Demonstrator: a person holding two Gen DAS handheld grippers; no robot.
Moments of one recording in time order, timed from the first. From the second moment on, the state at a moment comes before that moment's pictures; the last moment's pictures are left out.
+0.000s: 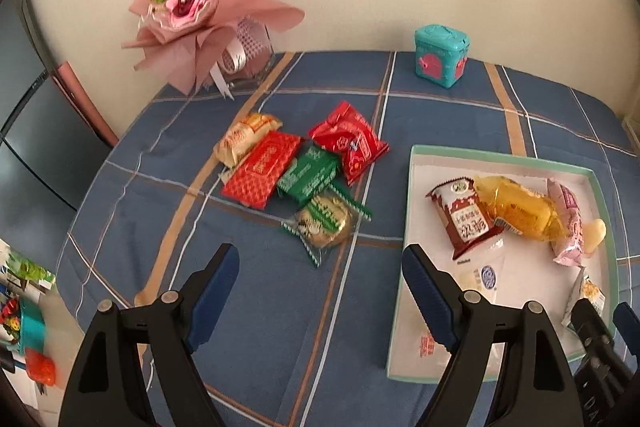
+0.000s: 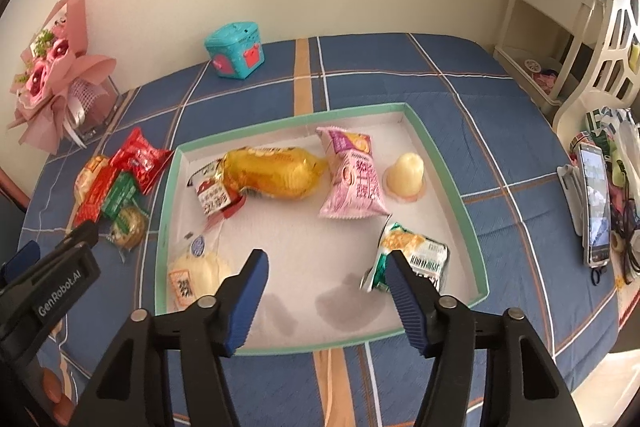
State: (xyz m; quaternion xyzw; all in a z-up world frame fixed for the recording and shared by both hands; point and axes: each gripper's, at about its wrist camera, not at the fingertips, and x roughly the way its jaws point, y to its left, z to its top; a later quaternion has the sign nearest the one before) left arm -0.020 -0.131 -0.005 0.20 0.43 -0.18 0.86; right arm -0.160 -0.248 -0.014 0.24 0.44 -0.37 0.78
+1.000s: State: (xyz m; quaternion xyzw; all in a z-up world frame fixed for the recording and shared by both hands) left arm 0.027 -0.083 -0.015 0.15 0.44 -0.14 0.87; right arm -0.111 -0.213 -0.031 0.22 0.44 -0.34 0.80
